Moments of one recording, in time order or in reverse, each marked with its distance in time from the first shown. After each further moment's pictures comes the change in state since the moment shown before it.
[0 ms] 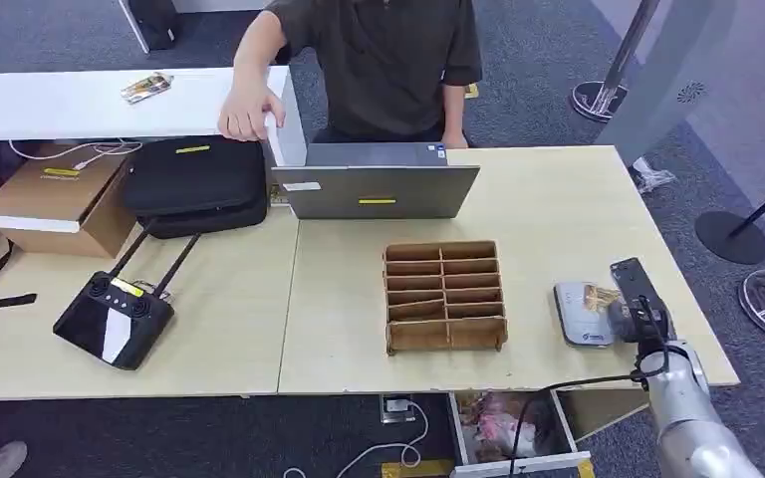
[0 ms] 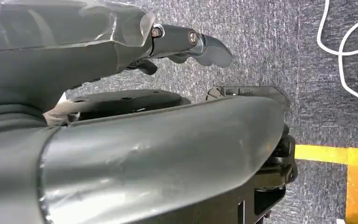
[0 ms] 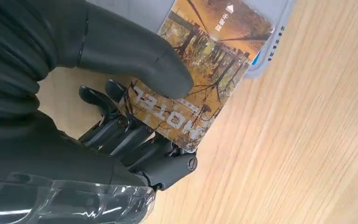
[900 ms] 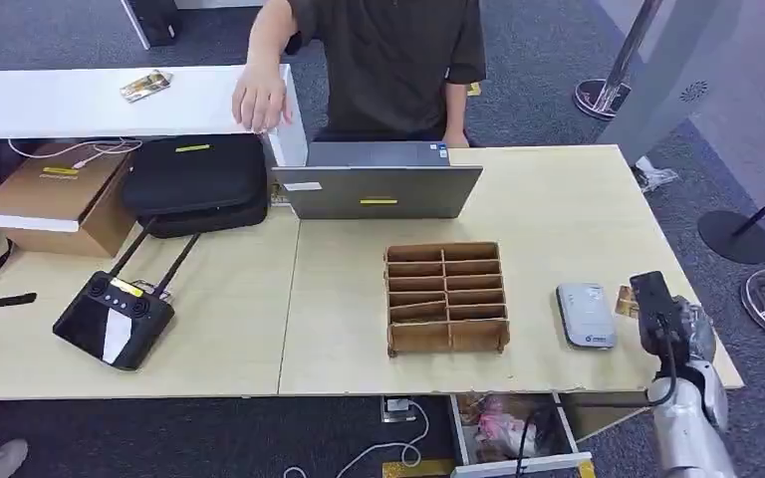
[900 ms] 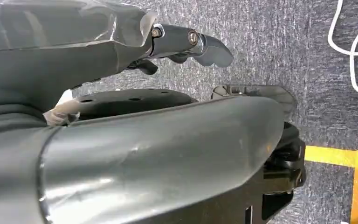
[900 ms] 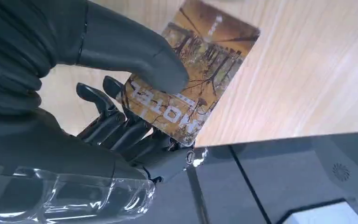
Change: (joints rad) left arm 0.012 -0.001 -0.008 -0.001 0.032 -0.007 0.011; right arm 0.229 0.051 -0.063 -0.441 0.113 -0.181 -0.003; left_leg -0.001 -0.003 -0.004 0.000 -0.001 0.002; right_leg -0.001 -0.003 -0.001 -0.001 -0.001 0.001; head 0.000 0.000
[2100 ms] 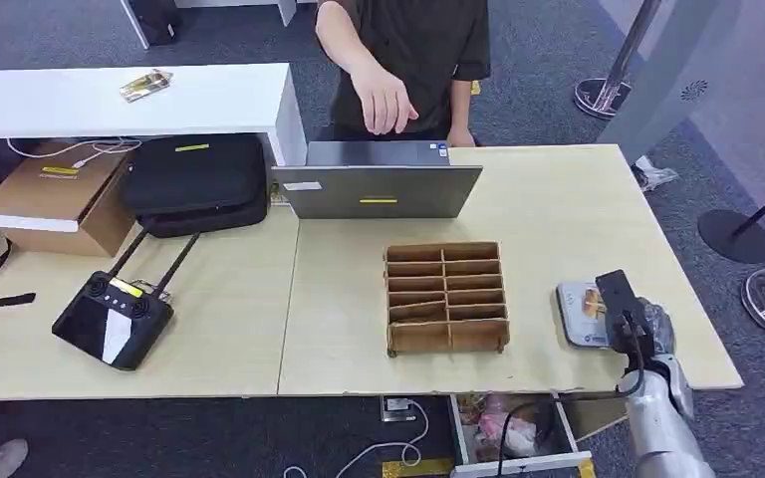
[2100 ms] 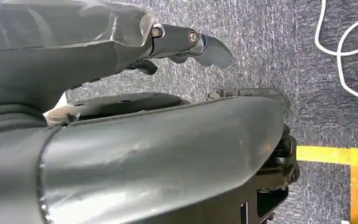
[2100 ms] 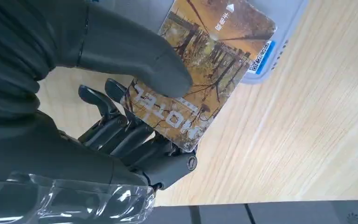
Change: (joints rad) left arm 0.000 -0.007 -0.062 -0.024 -0.005 -0.002 -0.001; right arm -0.103 0.051 0.016 0.204 0.050 0.048 0.047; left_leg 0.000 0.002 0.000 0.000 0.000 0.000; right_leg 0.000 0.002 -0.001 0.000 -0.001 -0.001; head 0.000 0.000
